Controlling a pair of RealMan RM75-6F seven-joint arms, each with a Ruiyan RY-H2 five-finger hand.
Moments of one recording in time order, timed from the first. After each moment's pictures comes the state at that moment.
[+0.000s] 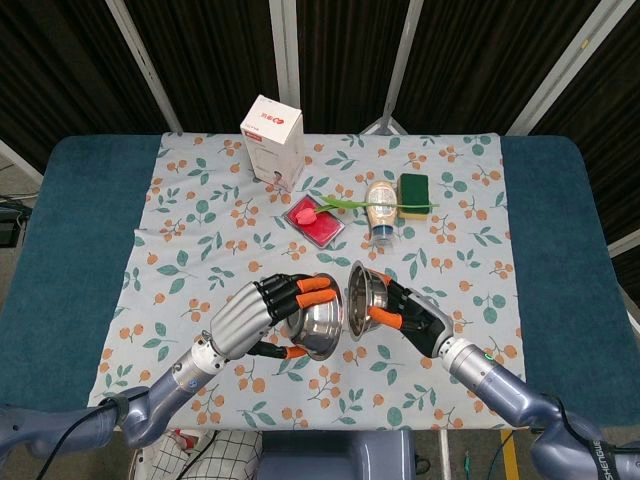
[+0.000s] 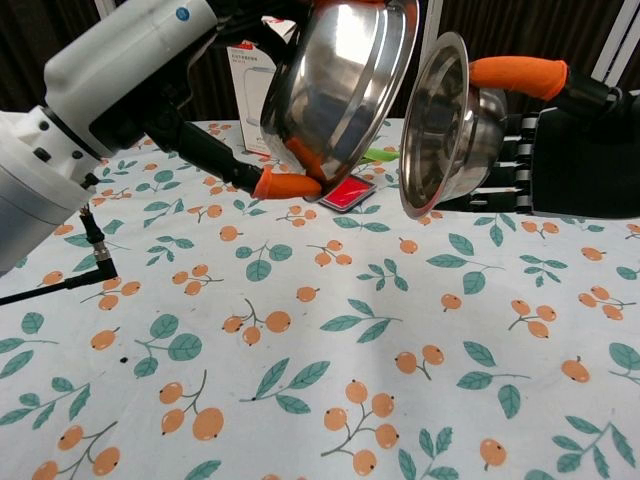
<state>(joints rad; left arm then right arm) -0.74 -1.72 -0.09 -1.36 1.85 1.51 -0.18 0.59 -1.07 0.29 -1.98 -1.32 0.59 1.62</state>
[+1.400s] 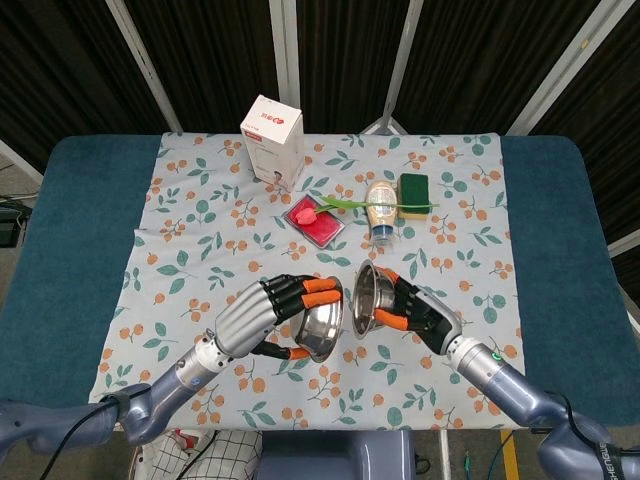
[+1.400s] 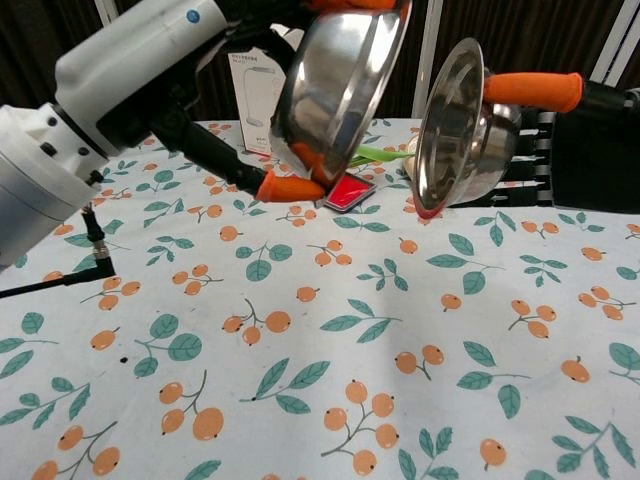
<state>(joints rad) -0.76 -1.68 -0.07 -1.40 1.82 1.48 -0.23 0.57 -1.07 0.27 -1.91 -1.37 0.64 1.45</state>
